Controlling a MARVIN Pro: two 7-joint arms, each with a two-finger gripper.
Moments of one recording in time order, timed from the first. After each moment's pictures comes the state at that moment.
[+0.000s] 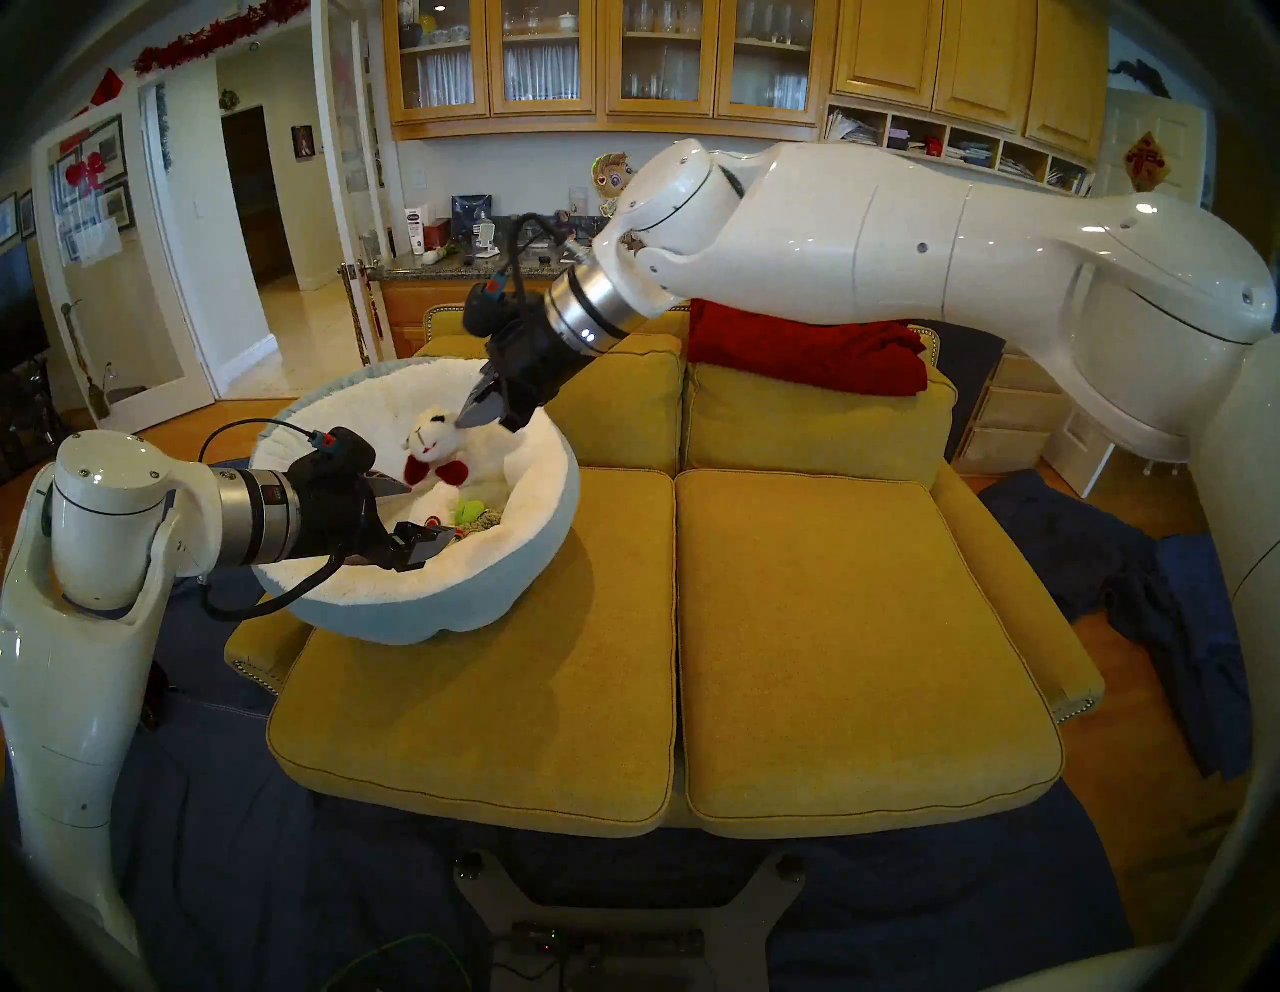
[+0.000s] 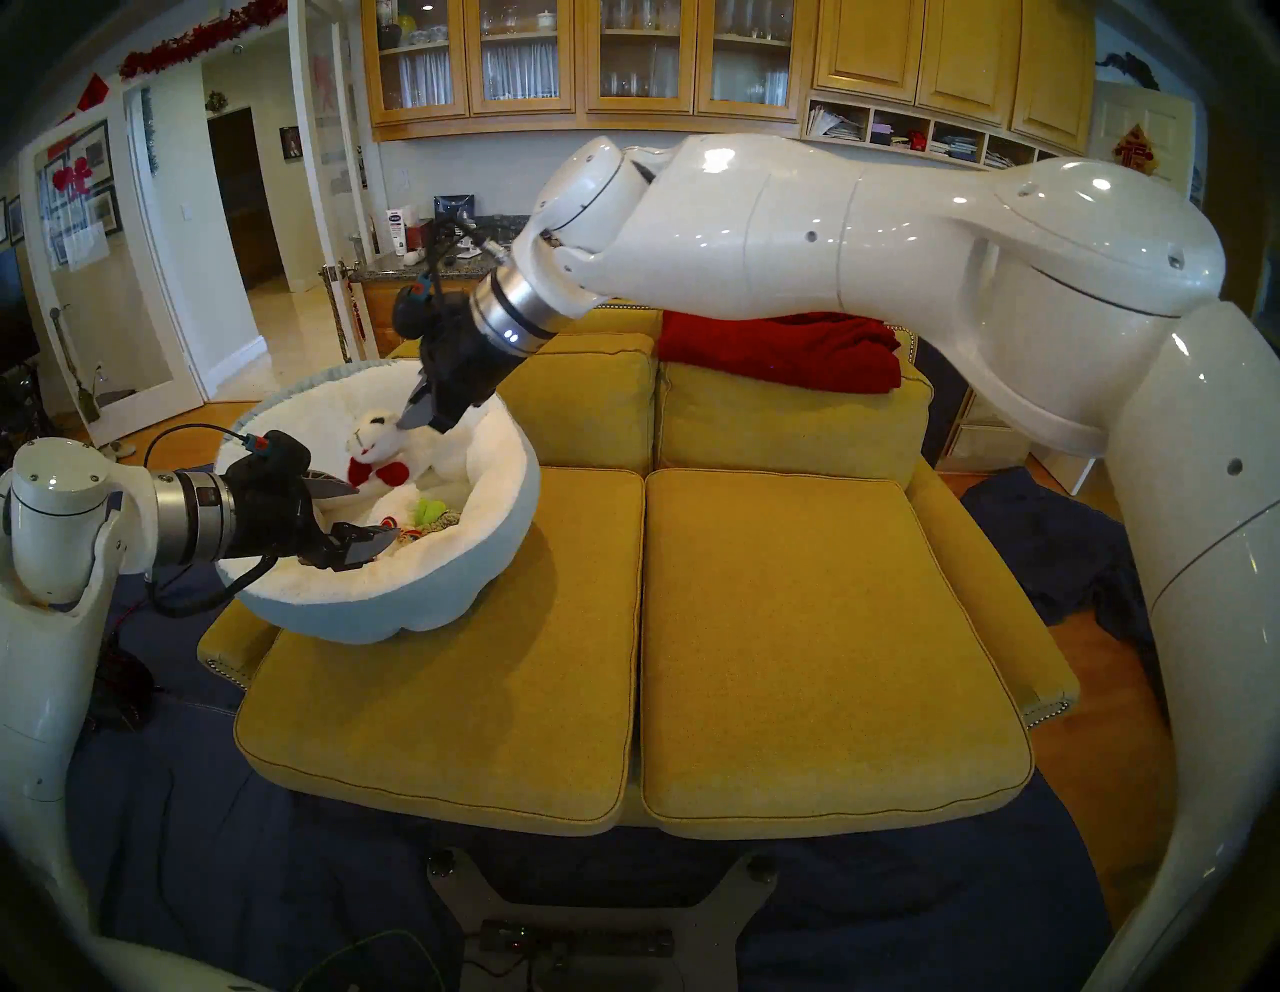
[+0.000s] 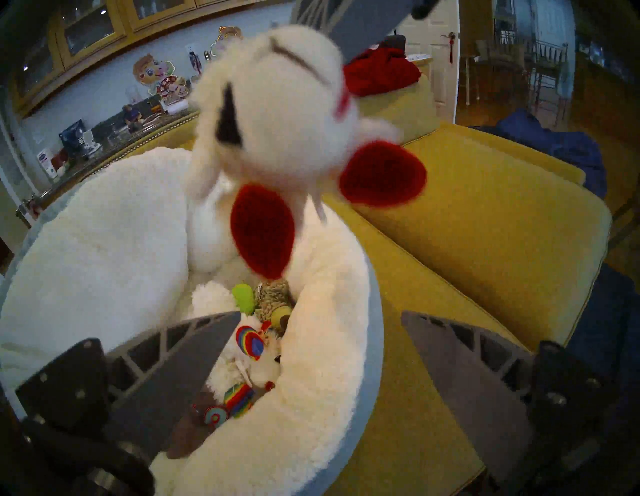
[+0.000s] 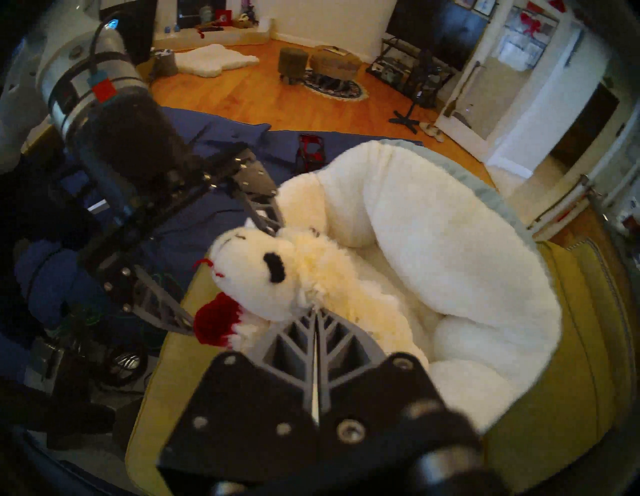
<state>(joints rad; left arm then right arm) 1.68 -0.87 -1.94 -2.14 -0.13 0.88 -0.94 0.29 -1.33 -0.30 -1.09 1.24 0.29 0.80</state>
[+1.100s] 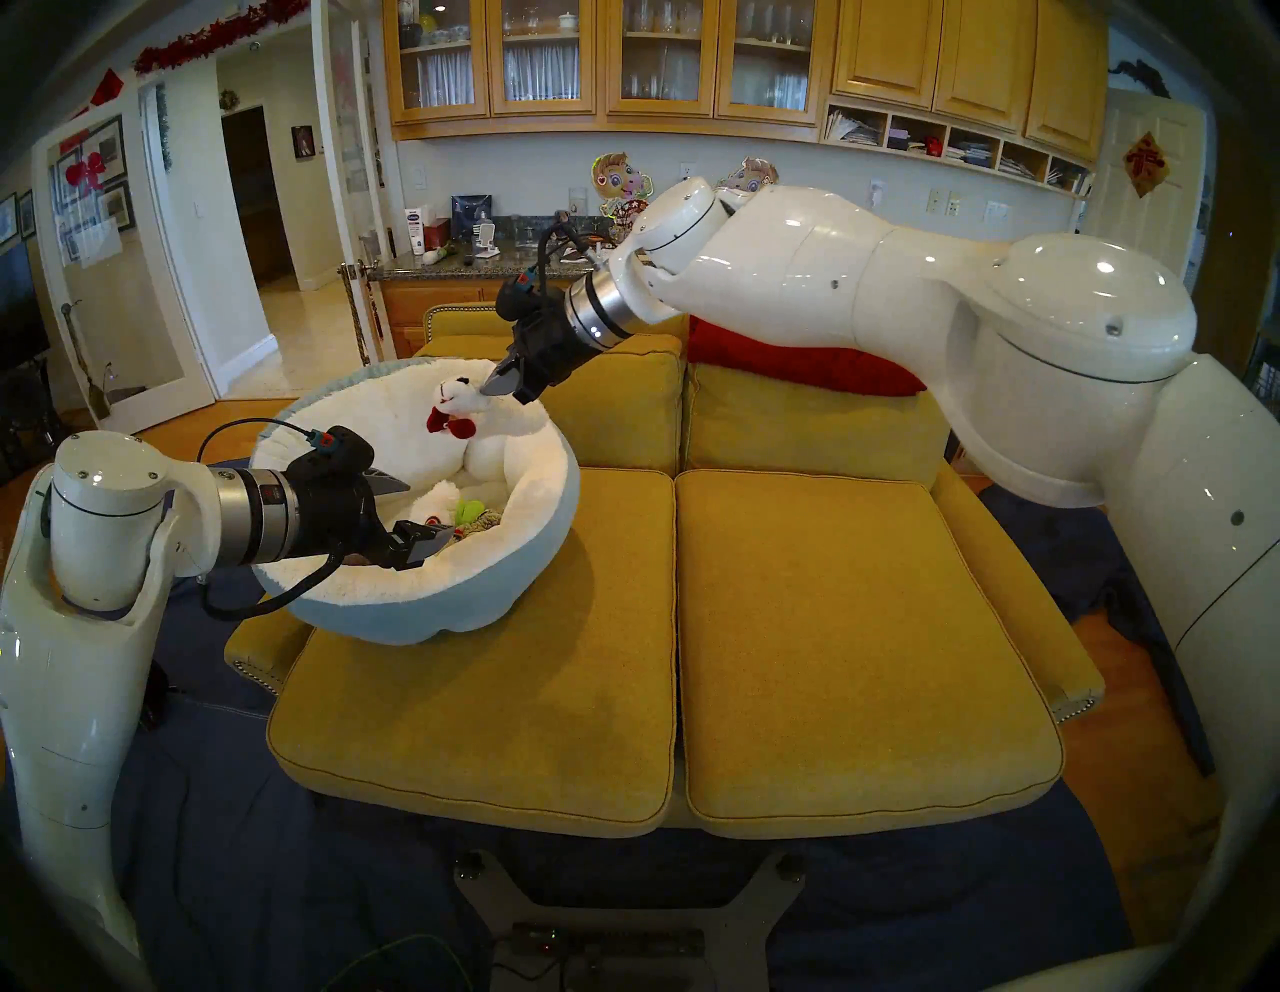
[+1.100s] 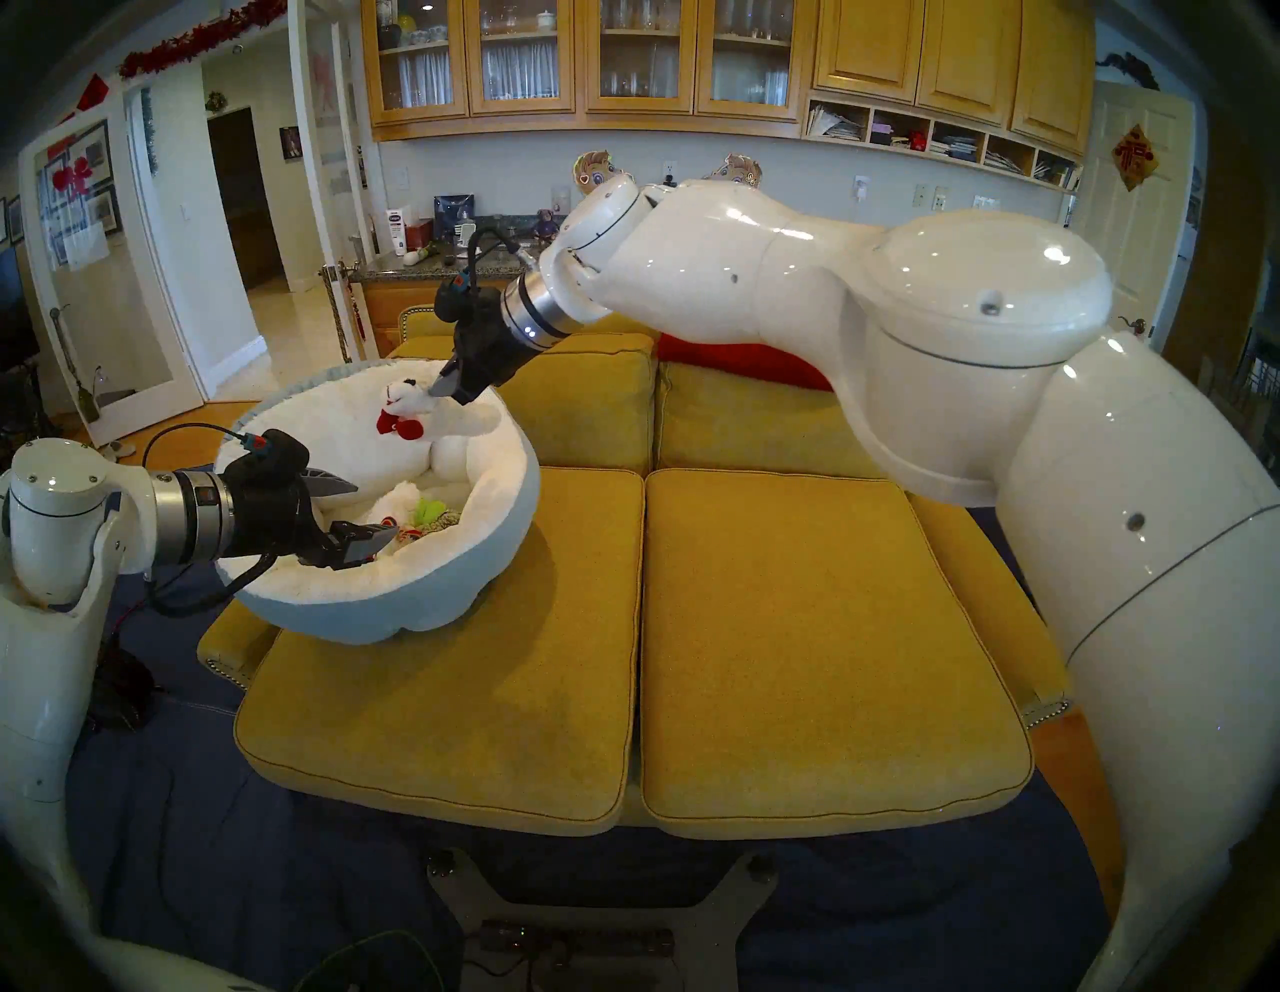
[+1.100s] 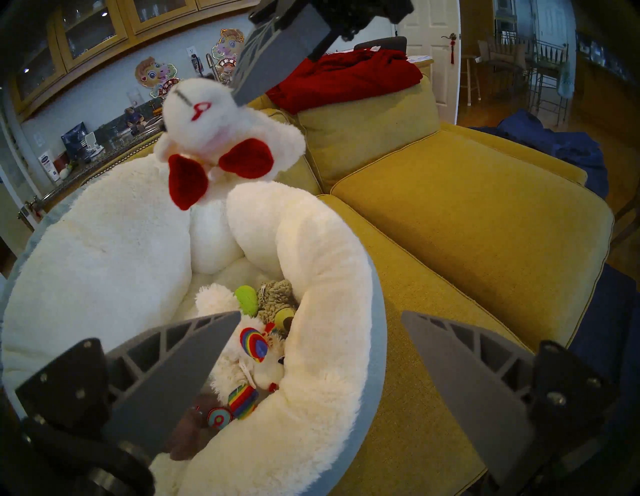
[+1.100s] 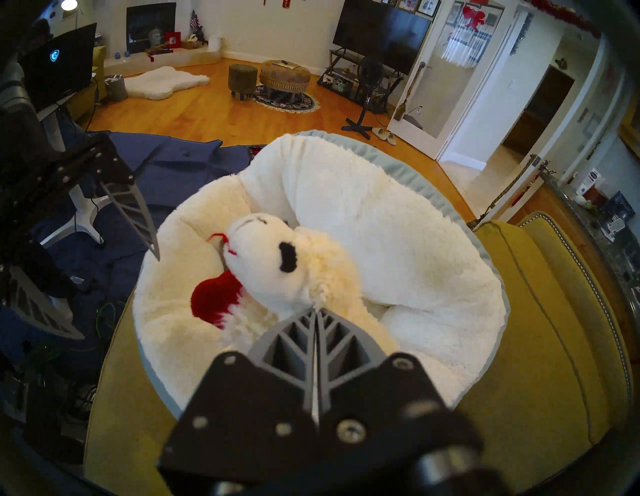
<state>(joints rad) 1.68 -0.87 -1.95 -2.14 -0.13 0.87 -0.93 0.14 -1.58 -0.30 -0.60 1.24 0.18 0.87</state>
